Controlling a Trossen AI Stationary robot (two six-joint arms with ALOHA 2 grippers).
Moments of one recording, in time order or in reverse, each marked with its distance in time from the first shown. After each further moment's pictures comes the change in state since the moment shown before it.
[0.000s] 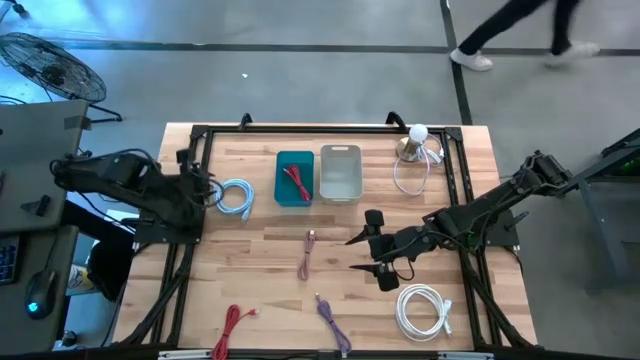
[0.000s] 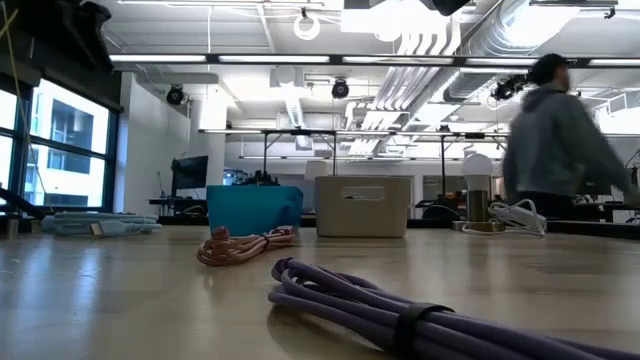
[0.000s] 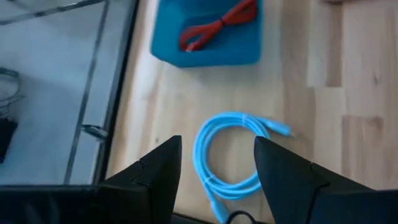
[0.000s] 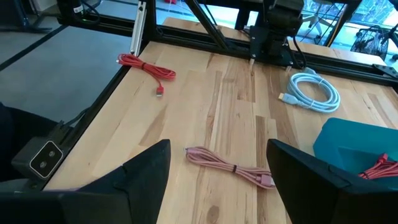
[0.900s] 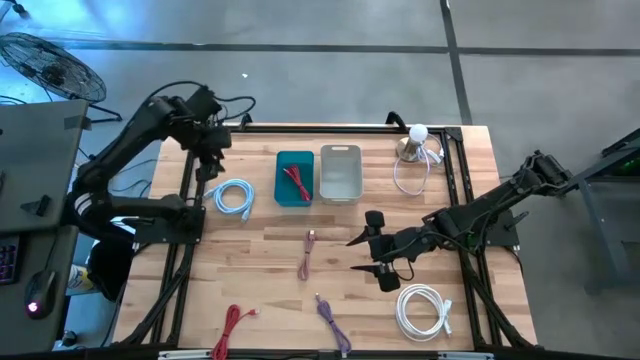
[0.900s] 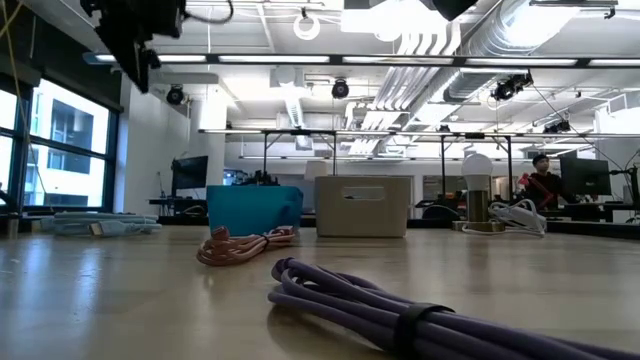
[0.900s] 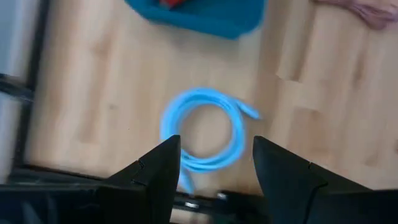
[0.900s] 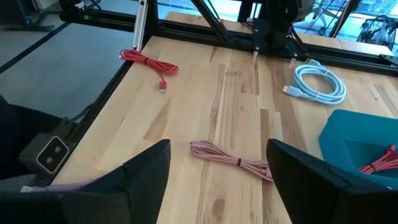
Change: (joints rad) left arm 1.073 0.465 0.293 -0.110 0.793 0.713; right arm 0.002 0.000 0.000 -0.028 -0.011 0.031
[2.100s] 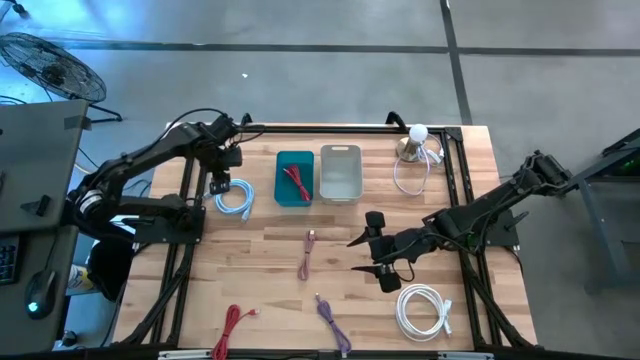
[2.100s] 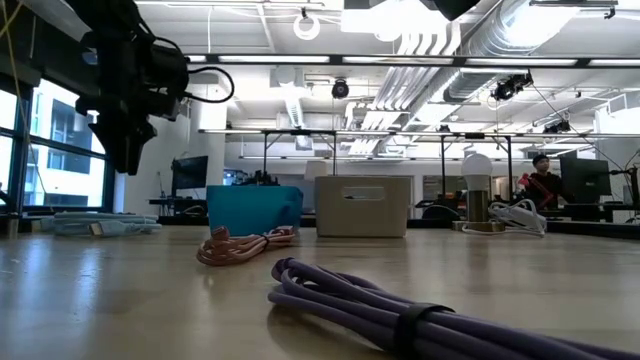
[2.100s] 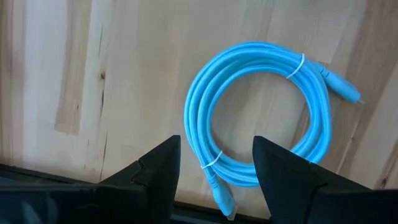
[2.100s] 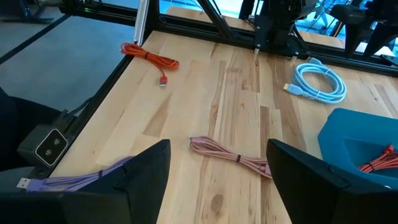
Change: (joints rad) left arm 0.007 0.023 -0.467 0.430 -0.177 0.043; right arm 0.006 0.000 0.000 -0.013 0.004 -0.016
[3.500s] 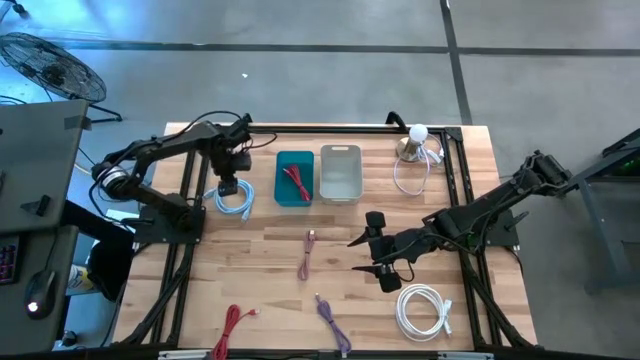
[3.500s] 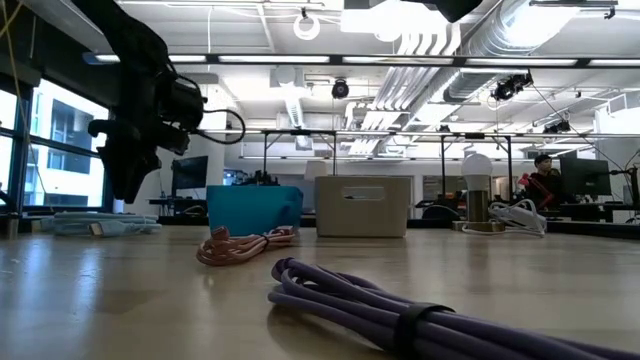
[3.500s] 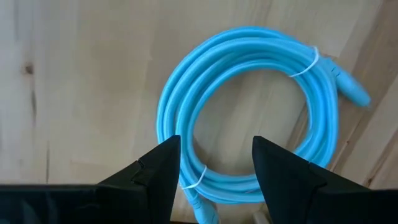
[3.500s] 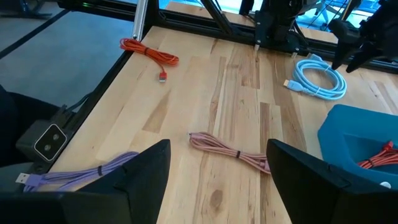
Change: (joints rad) left arm 0.000 0.250 0.000 0.041 0.041 -0.030; right arm 0.000 0.000 0.000 -0.016 0.000 0.001
